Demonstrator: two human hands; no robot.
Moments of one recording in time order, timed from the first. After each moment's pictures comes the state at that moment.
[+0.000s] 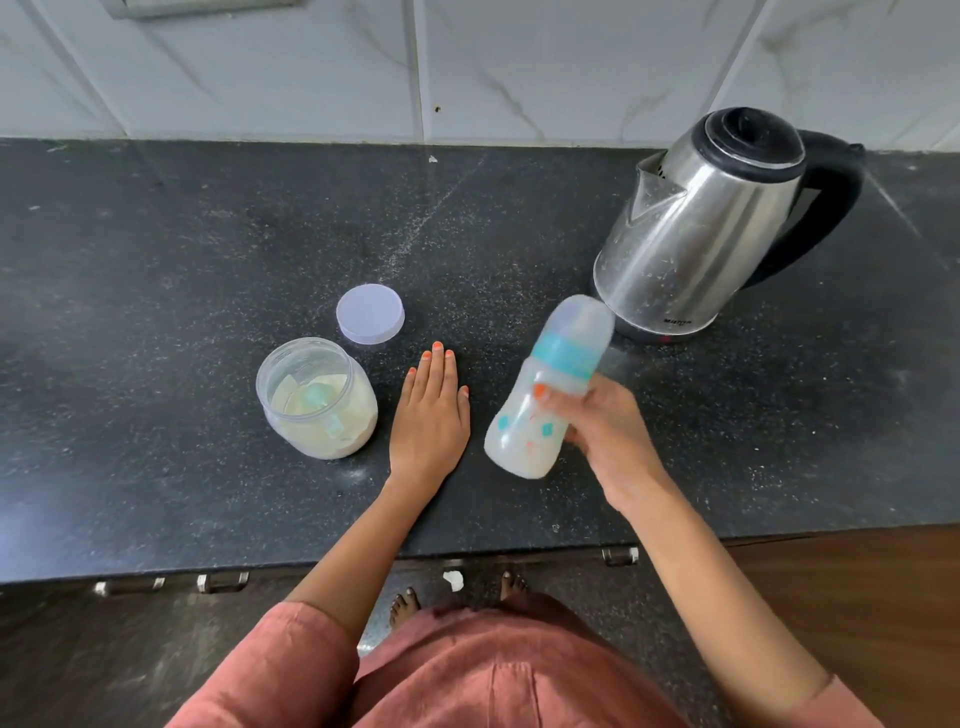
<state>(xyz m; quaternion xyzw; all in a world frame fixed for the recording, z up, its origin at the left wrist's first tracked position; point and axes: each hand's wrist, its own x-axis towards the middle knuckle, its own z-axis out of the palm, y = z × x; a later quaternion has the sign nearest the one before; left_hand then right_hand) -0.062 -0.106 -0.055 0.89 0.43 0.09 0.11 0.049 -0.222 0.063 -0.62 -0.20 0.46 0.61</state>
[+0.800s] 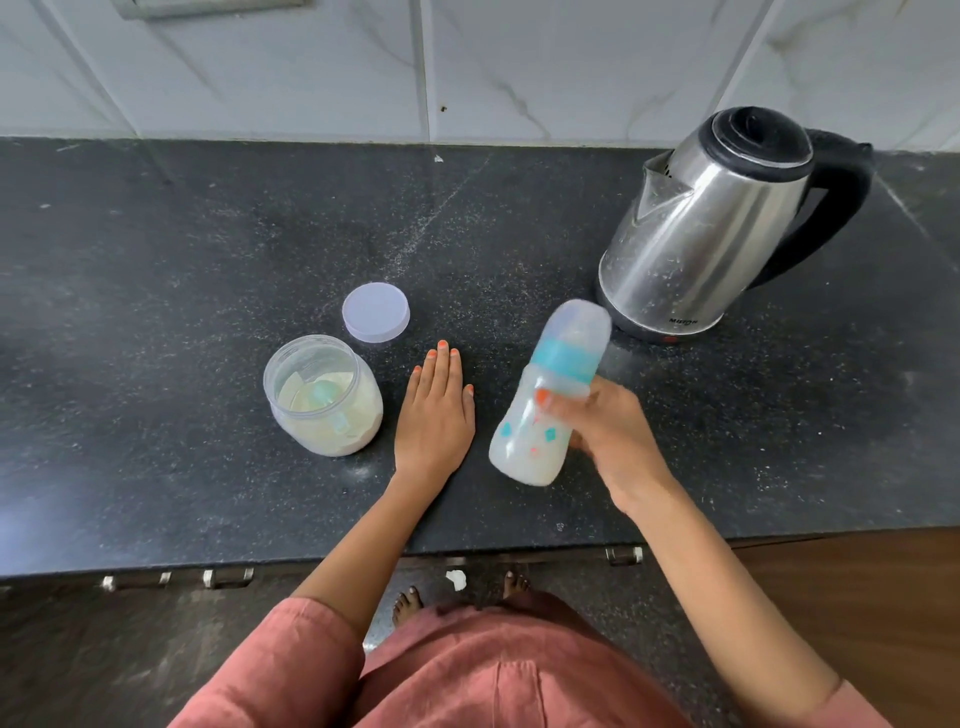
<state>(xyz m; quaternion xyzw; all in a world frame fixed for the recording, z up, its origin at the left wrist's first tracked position) -0.063 -0.106 -0.053 0.89 0.44 0.08 0.12 0.047 -0.225 0.064 -0.63 -0.22 0.46 0.59</state>
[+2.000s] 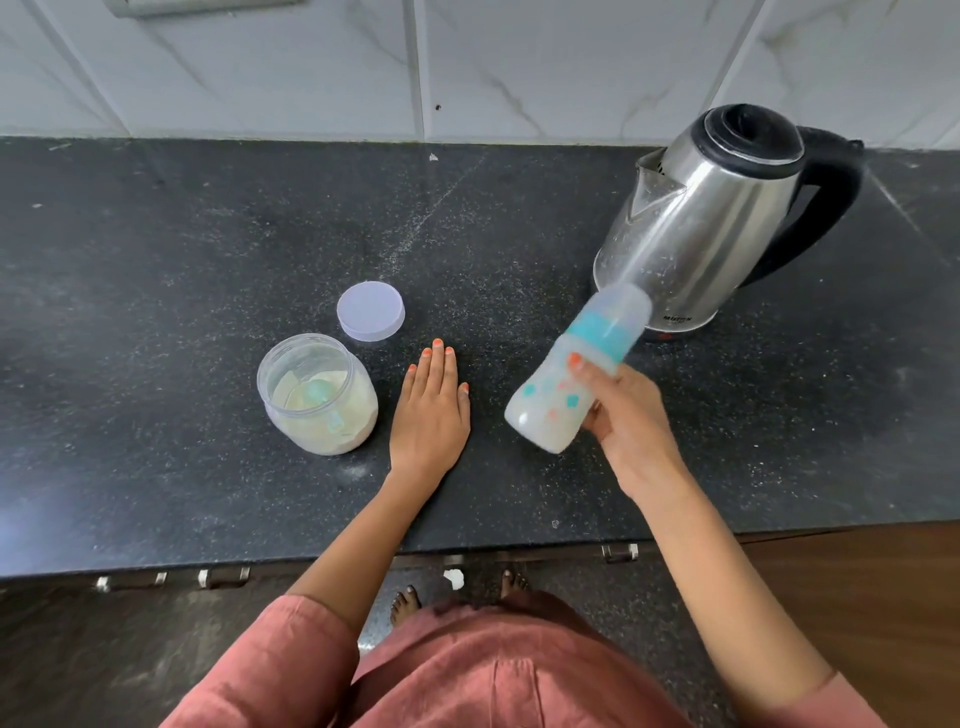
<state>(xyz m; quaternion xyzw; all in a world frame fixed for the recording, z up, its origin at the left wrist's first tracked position) -0.063 -0.107 -0.052 0.89 0.44 0.08 0.12 0.059 -0.224 0.068 -0.58 -0.12 0.44 0.67</state>
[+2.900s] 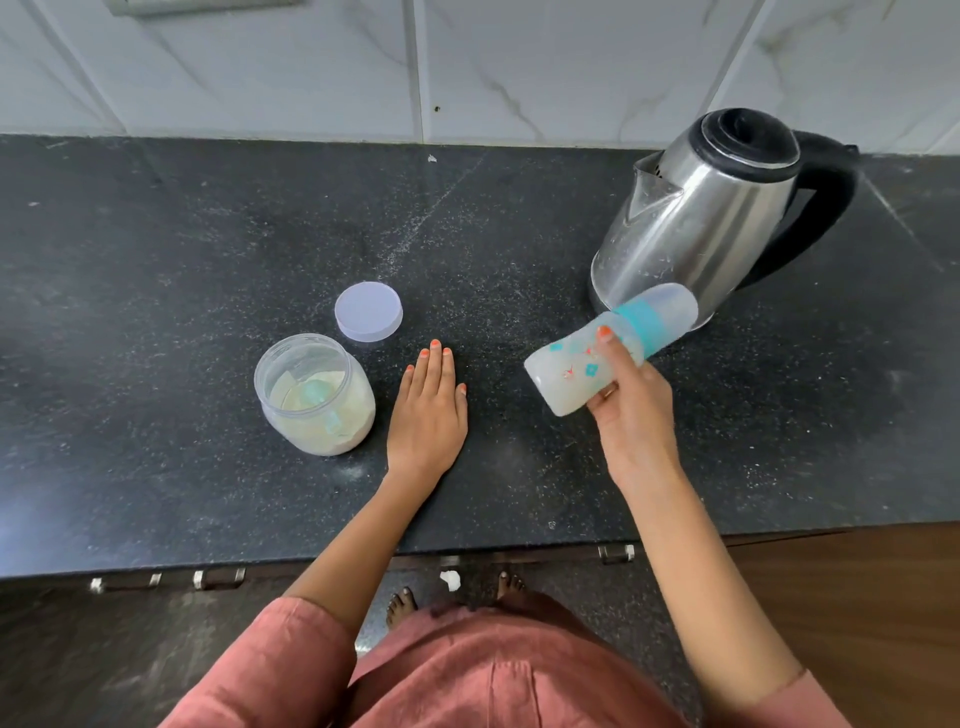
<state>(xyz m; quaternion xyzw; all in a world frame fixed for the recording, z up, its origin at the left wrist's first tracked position) -0.062 -0.106 -0.055 0.89 0.43 0.09 0.12 0.061 -0.216 0.067 -0.52 -0.02 0.39 0.76</state>
